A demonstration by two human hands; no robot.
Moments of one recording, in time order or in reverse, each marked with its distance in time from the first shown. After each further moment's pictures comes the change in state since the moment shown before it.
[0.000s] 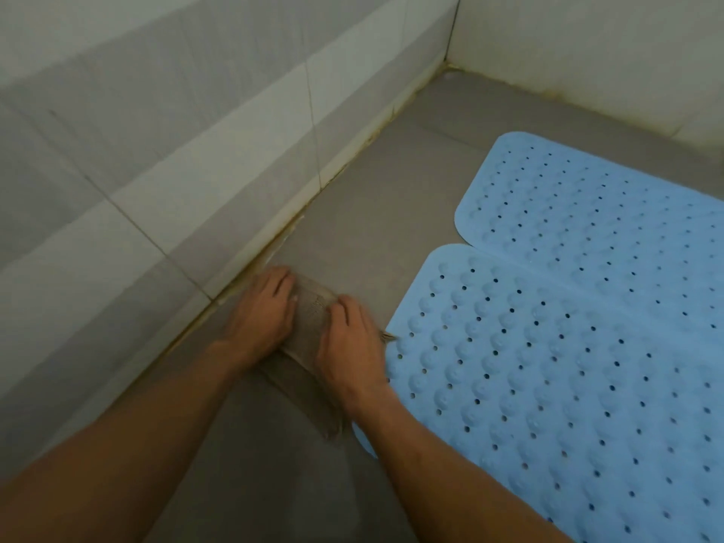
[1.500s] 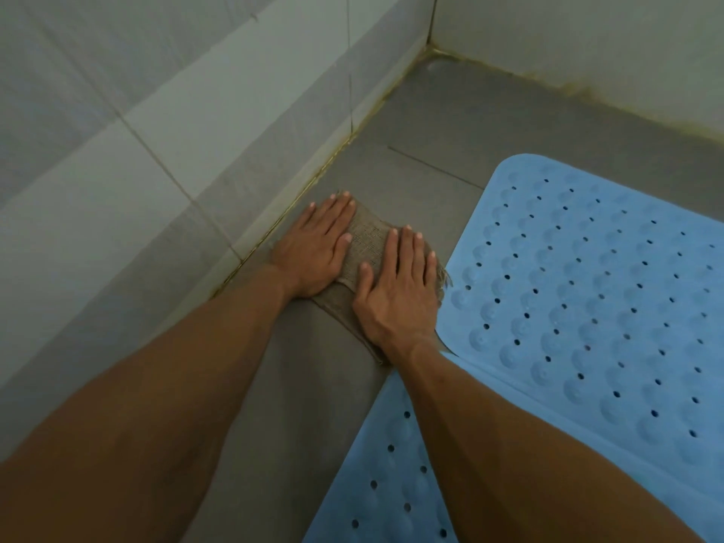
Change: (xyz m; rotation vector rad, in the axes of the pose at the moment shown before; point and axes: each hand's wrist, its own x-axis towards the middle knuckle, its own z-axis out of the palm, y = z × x) left_hand 0.325 0.063 0.040 0.011 -0.131 0.206; right_hand 0.257 0.165 -0.036 -0.161 0.006 0.203
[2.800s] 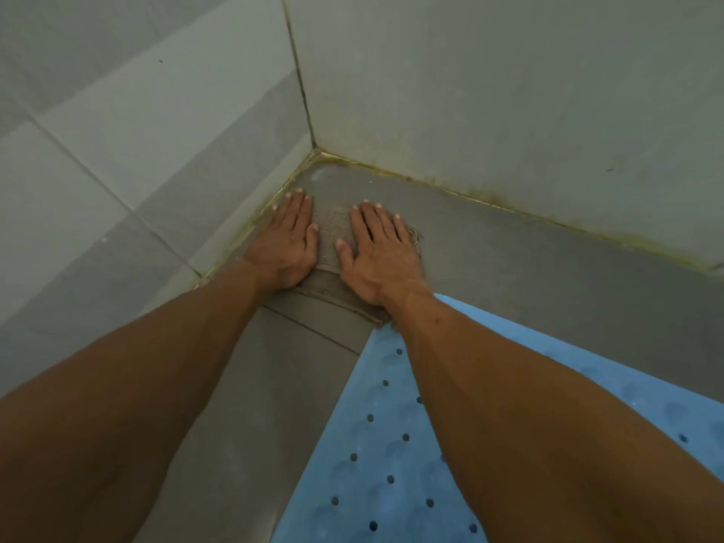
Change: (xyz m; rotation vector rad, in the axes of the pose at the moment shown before) left_hand 0.322 0.038 -0.019 -0.048 0.036 -0.199; right_hand 0.331 0.152 -0.062 -0.032 -0.108 -0.242
